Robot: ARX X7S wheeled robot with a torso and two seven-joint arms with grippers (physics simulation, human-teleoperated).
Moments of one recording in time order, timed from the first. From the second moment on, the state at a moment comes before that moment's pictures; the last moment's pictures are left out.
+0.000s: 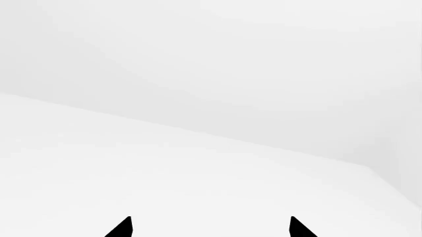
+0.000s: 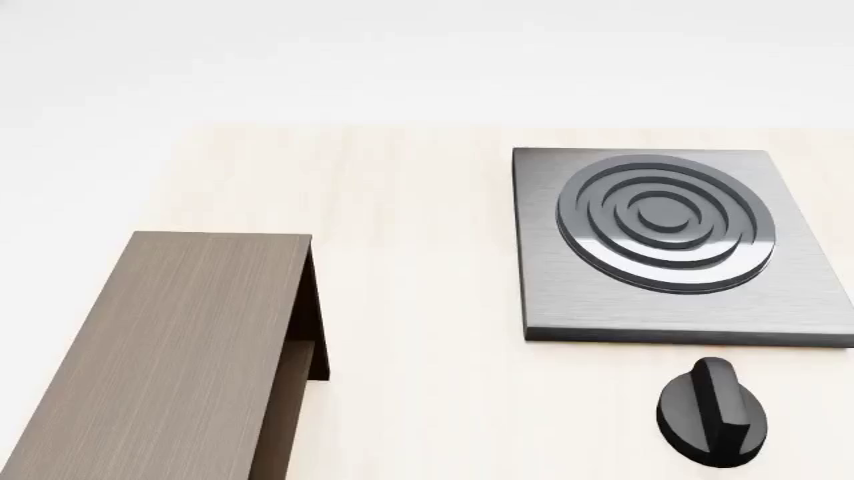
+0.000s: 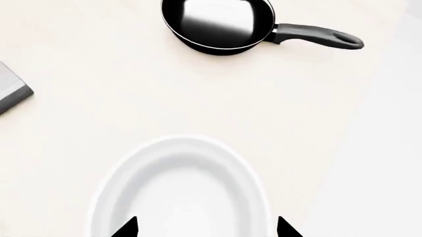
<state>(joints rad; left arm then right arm) 0.50 -0.20 -0.19 0.25 -0.54 0.52 -1.03 0.38 1.15 -0.02 -0.08 1.93 0.74 1.47</state>
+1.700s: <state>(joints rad) 0.48 -0.22 -0.17 0.23 -0.53 0.50 -1.05 0.27 1.02 -0.08 0.30 1.65 0.63 1.16</state>
